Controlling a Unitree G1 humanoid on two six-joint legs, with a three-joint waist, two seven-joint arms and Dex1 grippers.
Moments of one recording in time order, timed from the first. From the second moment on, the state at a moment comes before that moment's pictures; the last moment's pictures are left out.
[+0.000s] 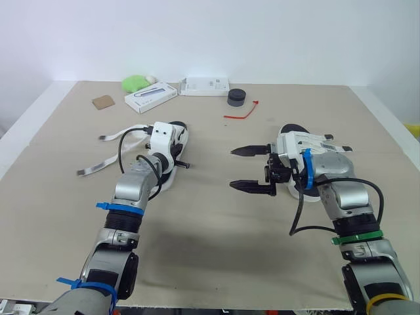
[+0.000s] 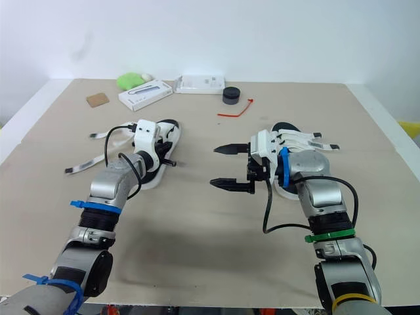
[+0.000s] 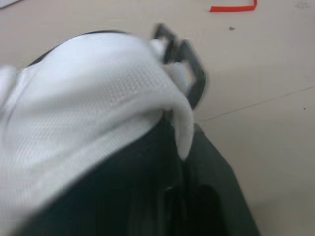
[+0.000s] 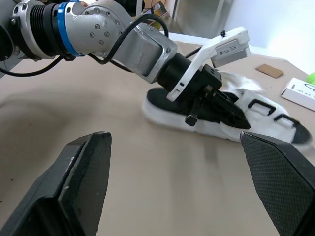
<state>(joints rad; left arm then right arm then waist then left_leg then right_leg) -0.73 0.19 0.01 0.32 -0.16 0.55 -0.33 -0.64 -0.57 0.08 0.20 0.40 0.08 1.34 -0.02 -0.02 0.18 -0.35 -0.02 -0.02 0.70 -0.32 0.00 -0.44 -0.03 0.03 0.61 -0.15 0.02</state>
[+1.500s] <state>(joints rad) -0.41 0.63 -0.29 0.02 -0.19 -0.23 -1.28 -0.60 -0.60 0.06 0.10 0.43 0.15 1.37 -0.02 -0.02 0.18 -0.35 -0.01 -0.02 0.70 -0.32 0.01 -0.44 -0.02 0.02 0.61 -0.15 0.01</state>
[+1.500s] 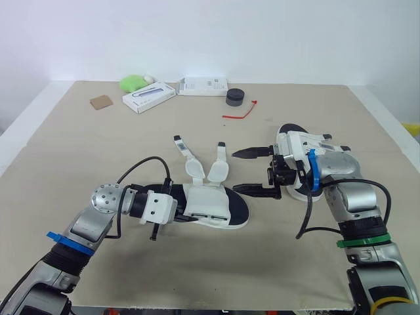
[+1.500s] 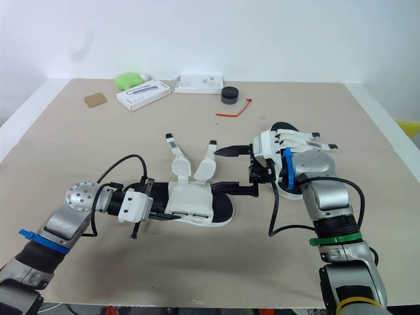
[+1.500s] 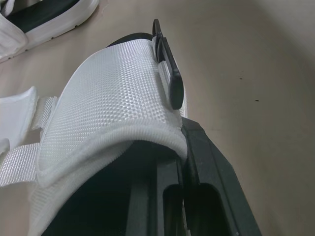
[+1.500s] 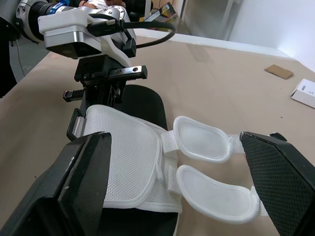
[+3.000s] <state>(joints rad) -0.38 0.79 -0.08 -0.26 -0.53 0.39 -1.30 -0.44 -0.68 0.11 -0.02 0.38 0.30 1.26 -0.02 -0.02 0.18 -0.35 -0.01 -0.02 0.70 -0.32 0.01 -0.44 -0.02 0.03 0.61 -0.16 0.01</state>
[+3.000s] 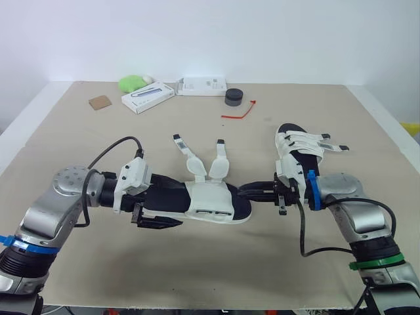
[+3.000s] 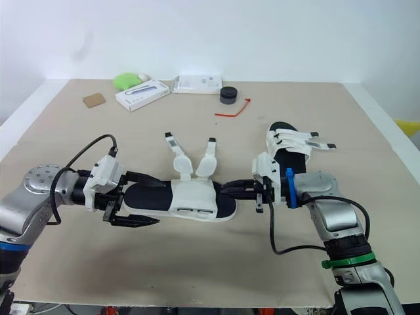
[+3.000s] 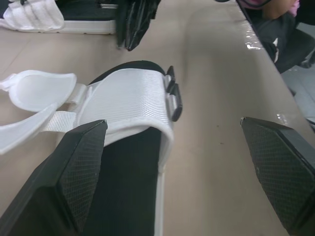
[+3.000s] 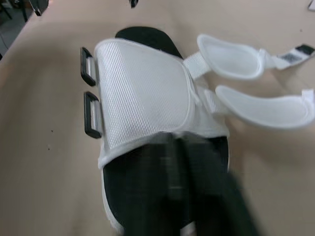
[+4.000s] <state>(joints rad) -0.48 0.66 -0.05 -0.20 -0.58 0.60 -1.09 -0.44 -0.66 0.23 -0.02 0.22 0.21 1.22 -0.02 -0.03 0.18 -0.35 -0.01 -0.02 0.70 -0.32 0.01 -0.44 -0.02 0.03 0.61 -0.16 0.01</state>
